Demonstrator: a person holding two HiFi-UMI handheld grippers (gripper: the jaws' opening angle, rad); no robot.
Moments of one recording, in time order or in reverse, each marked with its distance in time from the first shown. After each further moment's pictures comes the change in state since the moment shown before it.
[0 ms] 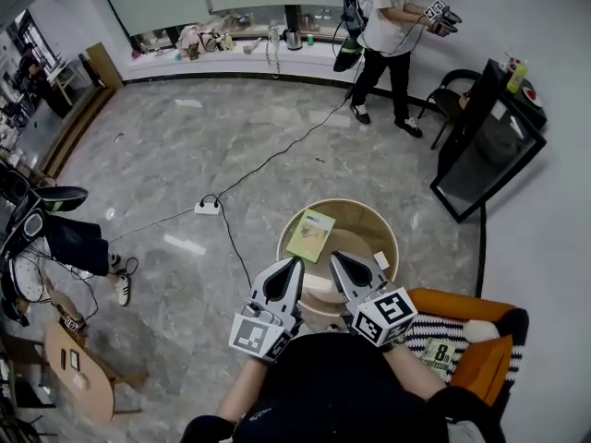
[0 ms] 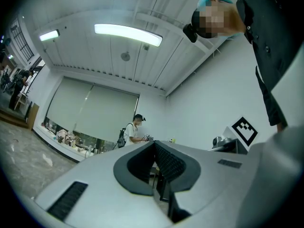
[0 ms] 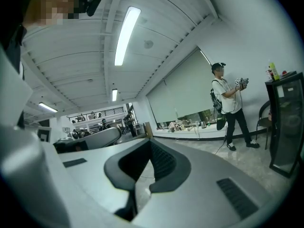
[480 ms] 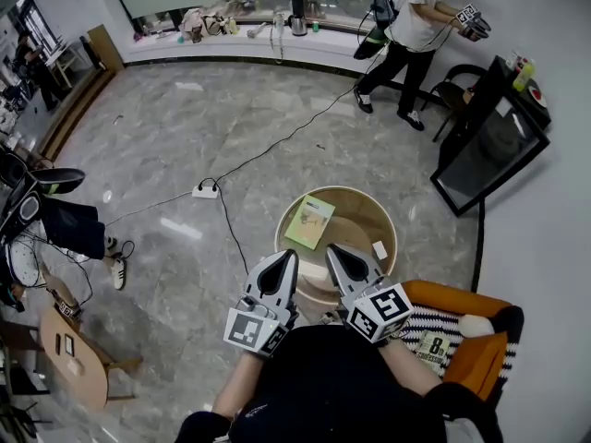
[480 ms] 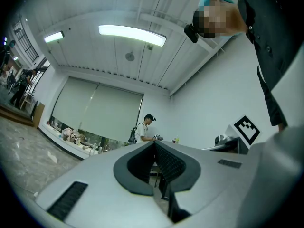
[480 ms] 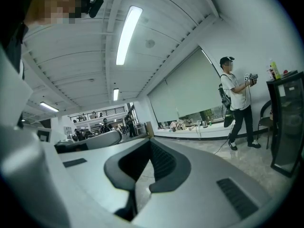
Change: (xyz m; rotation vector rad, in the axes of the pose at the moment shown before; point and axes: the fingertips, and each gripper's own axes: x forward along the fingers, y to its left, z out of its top) left arm -0.017 0.009 -0.001 -0.030 0.000 0.055; right arm 0.004 0.015 -0.007 -0.004 0.002 0.010
